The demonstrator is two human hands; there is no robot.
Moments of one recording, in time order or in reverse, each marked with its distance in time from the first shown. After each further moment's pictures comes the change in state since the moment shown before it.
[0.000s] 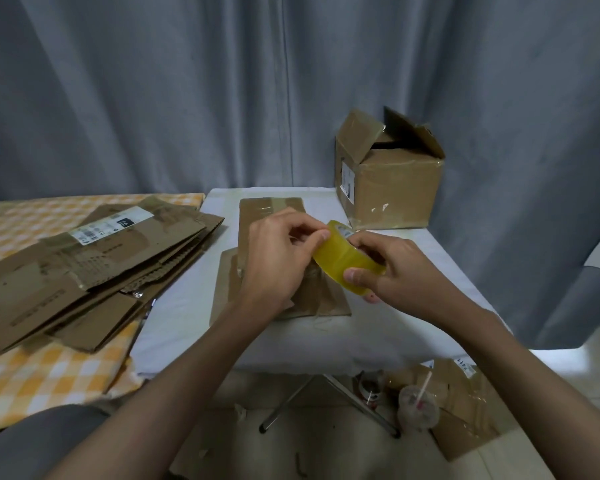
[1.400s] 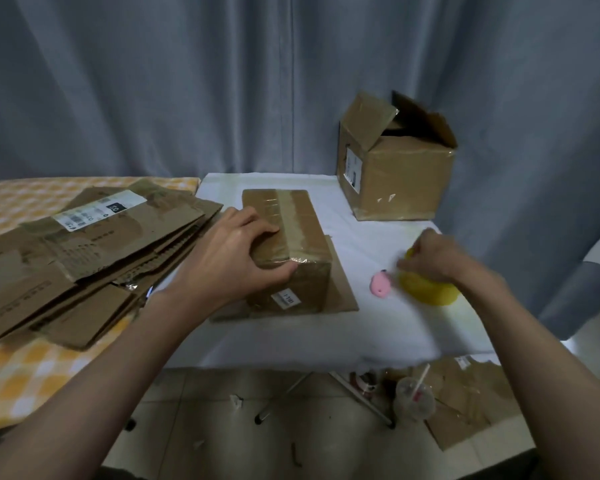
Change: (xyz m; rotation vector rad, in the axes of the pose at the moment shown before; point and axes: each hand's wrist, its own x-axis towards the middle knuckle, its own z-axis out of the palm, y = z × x) left_hand 0.005 -0.076 -0.050 0.498 -0.293 0.144; right_hand 0.043 0.093 -0.004 -0.390 -0.161 0.750
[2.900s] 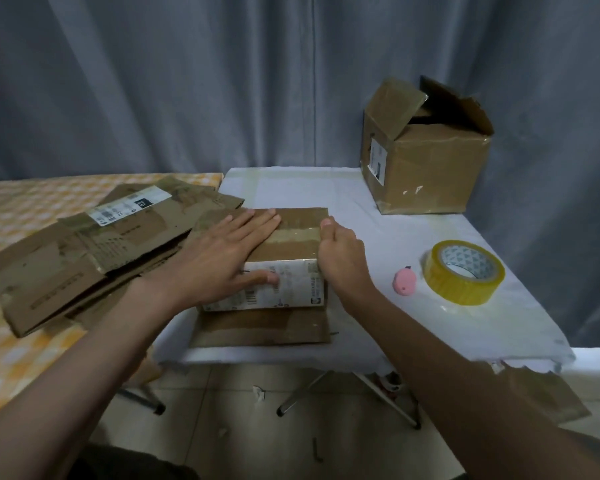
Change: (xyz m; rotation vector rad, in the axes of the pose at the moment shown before) left_hand -0.008 -0.059 -0.005 0.281 -0.424 0.141; right_hand -0.065 -0.147 0.061 0.786 0.093 -0.241
